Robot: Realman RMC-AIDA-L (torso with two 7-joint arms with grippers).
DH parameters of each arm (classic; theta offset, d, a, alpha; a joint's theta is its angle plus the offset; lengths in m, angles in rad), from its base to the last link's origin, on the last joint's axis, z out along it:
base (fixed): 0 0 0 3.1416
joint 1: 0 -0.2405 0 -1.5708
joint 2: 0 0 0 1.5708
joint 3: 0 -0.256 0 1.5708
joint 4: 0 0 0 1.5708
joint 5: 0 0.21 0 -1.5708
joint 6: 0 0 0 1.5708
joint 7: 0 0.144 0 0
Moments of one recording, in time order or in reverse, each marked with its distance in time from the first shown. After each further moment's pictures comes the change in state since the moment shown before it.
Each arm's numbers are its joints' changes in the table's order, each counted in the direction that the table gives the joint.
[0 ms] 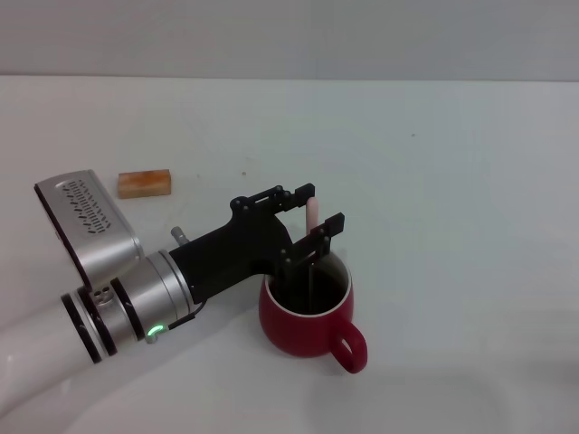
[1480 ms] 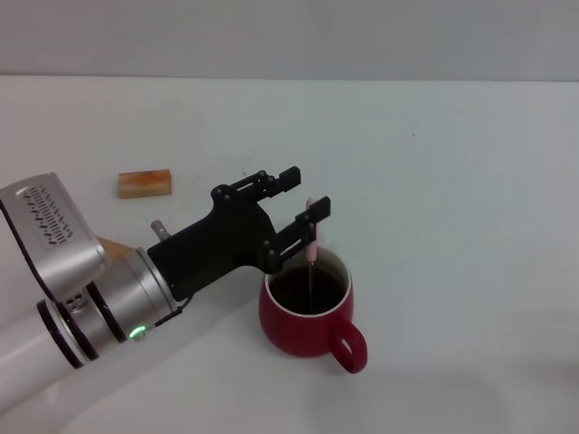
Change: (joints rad) left arm -0.039 -0.003 0.056 0.003 0.004 0.100 0.049; right arm 0.001 -0.001 -0.006 0.001 0.000 0.000 0.000
